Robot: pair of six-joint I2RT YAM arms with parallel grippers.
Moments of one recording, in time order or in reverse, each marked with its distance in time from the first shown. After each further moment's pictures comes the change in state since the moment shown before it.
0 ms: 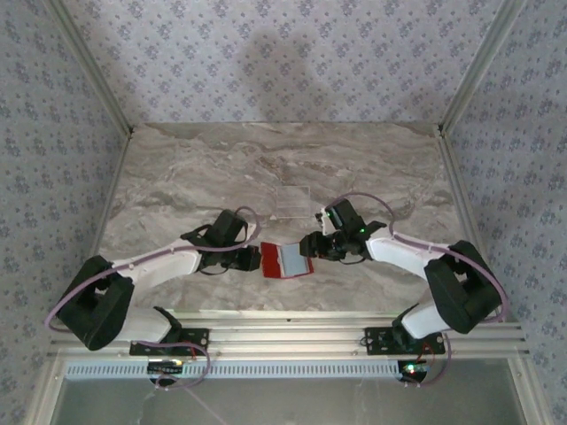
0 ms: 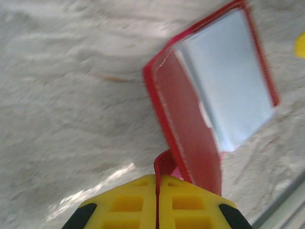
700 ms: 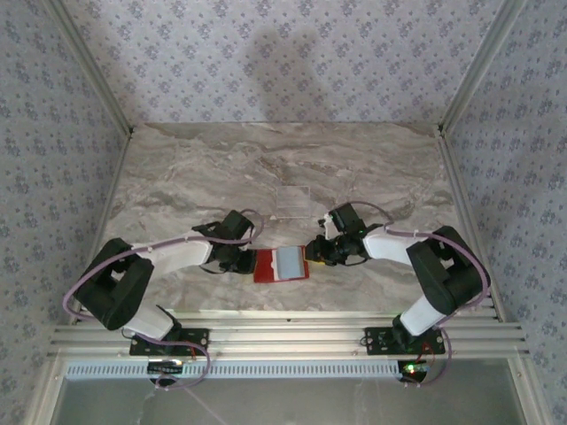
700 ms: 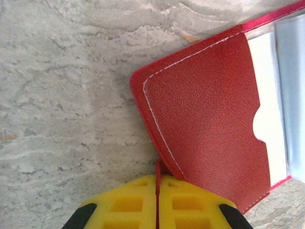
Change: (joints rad) left arm 0.003 0.144 0.066 -0.117 -0.079 -0.003; right arm -0.064 0.121 -0.060 0.125 -0.133 0.029
